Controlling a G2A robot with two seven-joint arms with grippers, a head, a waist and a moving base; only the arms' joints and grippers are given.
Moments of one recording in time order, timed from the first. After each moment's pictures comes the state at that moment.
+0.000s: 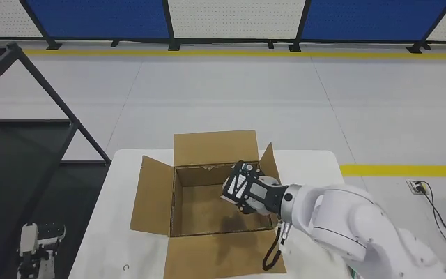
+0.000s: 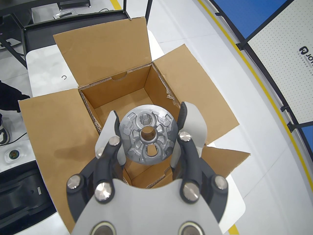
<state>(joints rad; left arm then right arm) 1.81 -1.33 -1.94 -2.09 -0.01 -0.42 0.14 -0.48 -0.97 0.83 -1.99 -0.80 -0.23 0.86</state>
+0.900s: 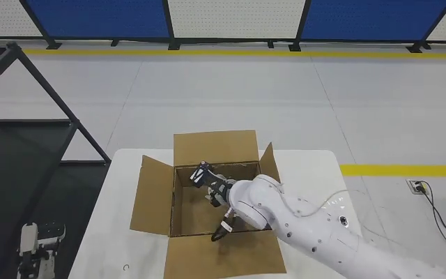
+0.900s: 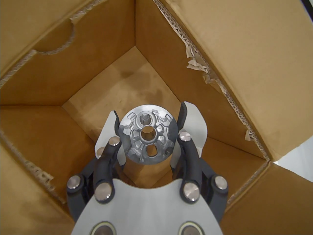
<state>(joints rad) 1.81 -1.33 -1.94 -2.09 -0.01 -0.42 0.14 -0.20 -1.34 0.33 -1.29 -0.76 0.07 0.85</state>
